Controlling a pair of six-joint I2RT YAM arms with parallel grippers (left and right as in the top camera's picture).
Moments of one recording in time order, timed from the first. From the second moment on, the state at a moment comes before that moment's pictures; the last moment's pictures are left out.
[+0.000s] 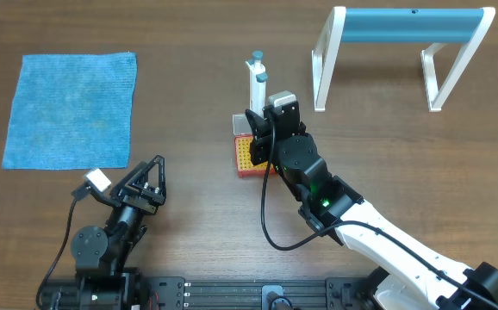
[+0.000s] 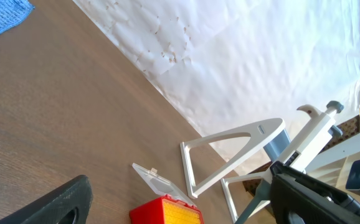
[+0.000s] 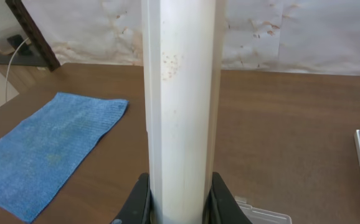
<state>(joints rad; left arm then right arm) 0.04 0.01 0.01 -0.05 0.34 -0.97 0.71 1.30 0.64 0.40 0.20 0.30</state>
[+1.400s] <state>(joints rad) -0.25 1.41 0.94 0.16 1.31 -0.73 0.42 0.87 0.65 0.03 -0.71 0.63</state>
